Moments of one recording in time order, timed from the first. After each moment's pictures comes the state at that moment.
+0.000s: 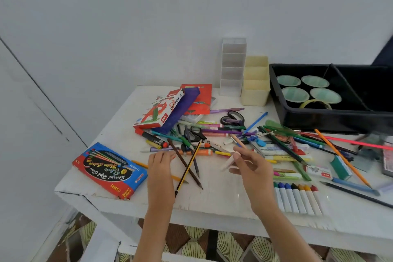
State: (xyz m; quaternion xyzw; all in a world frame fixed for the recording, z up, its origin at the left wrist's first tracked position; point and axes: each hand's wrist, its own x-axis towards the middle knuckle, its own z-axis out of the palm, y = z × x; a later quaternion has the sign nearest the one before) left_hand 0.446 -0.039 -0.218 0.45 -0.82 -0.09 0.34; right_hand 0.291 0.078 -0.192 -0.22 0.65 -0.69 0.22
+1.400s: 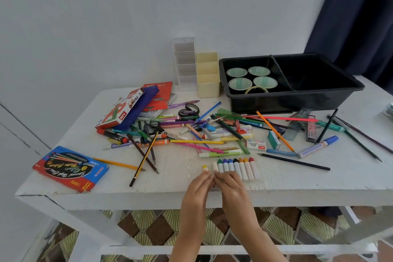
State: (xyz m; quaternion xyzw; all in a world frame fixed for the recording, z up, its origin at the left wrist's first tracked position) left_hand 0.374 0.138 -0.250 0.28 -0.78 -0.45 0.32; right_hand 0.276 0.205 -0.253 -0.54 0.77 -0.34 -0.10
